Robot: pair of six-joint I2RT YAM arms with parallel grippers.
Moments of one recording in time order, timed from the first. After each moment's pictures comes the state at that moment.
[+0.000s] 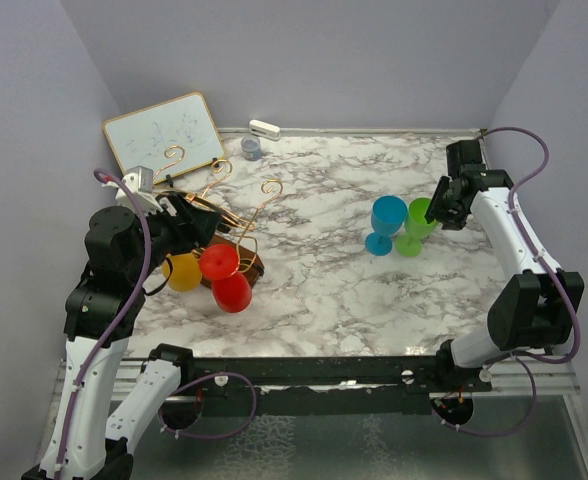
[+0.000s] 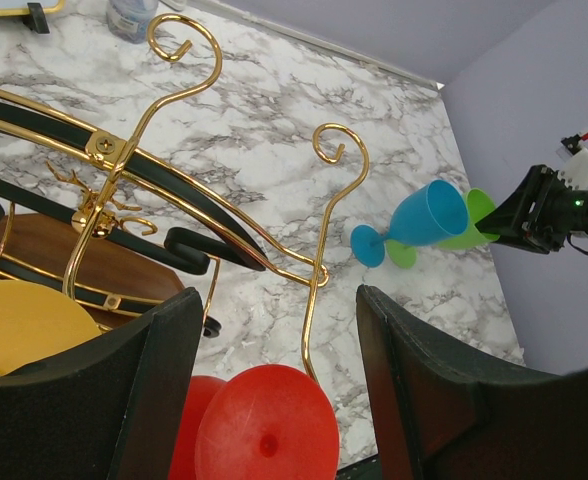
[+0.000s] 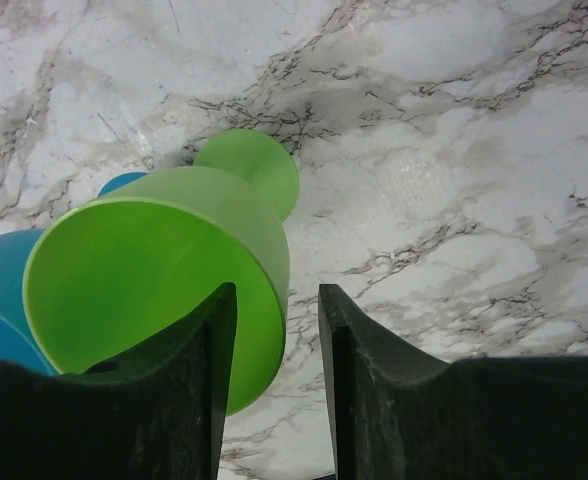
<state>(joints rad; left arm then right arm) -0.20 0.70 1.14 -0.71 0.19 -0.55 0.03 1.50 1.33 -0.93 0.17 0.44</state>
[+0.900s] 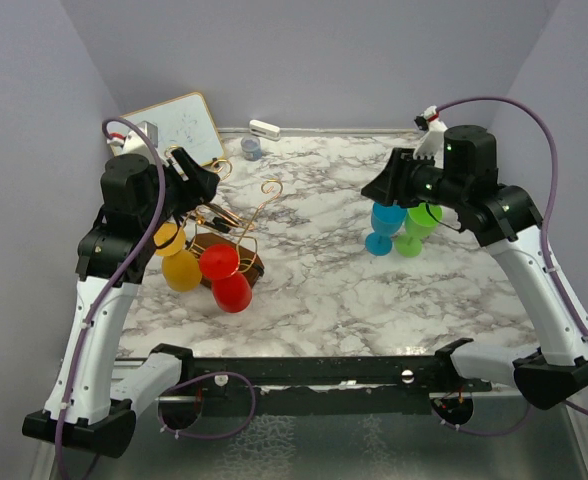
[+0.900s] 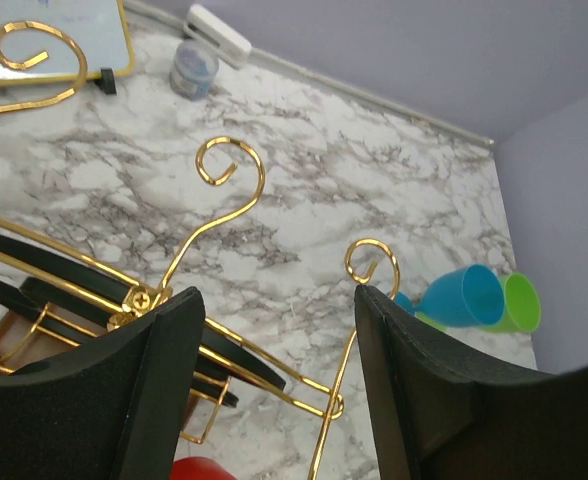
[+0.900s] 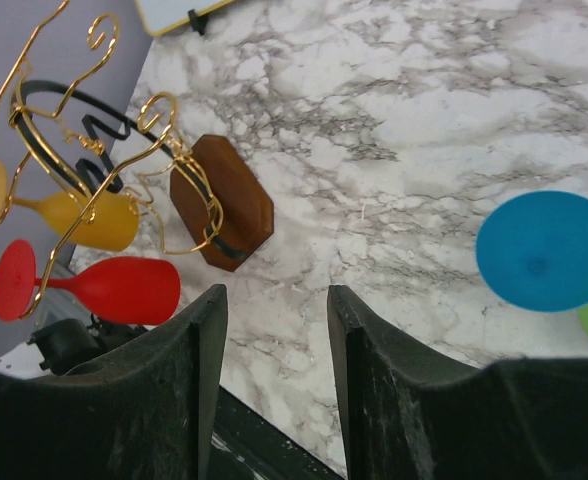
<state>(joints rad) -0.20 0.96 1.33 -0.68 0.07 -0.55 0.41 1.21 1.52 -0.77 -0.29 0.39</state>
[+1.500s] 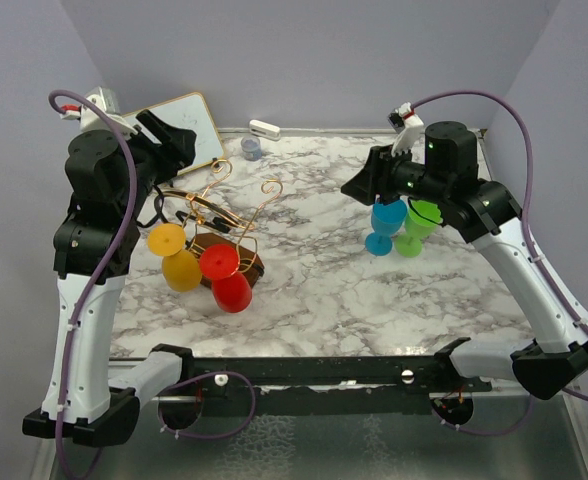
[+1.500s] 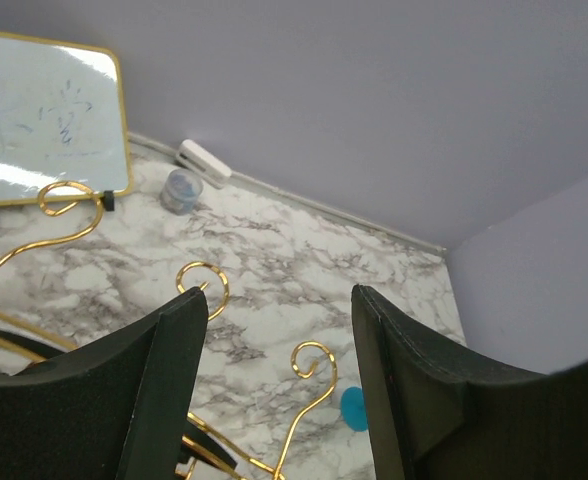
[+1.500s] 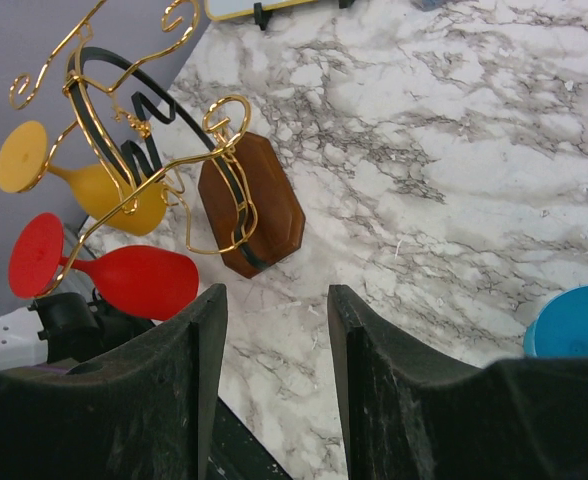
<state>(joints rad) -0.17 1.06 1.61 -0.66 -0.03 -0.60 0.51 1.26 1.52 -0.64 -0.34 0.31</state>
